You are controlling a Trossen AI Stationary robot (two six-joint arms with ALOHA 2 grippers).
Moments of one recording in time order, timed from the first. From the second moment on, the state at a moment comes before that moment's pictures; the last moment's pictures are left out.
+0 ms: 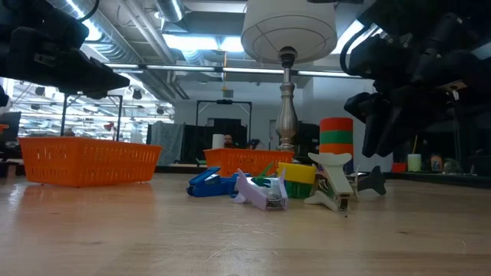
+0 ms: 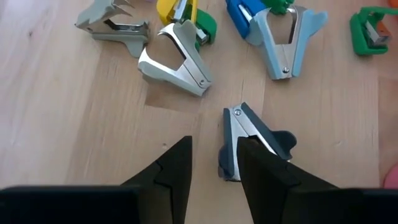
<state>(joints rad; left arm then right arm) 0.00 0.15 0.01 0.03 -0.09 0.09 0.23 1.38 0.65 -0.27 0.03 0.05</state>
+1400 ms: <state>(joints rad) 0.00 0.15 0.01 0.03 -0.09 0.09 0.23 1.45 0.67 -0.27 0.10 0.05</state>
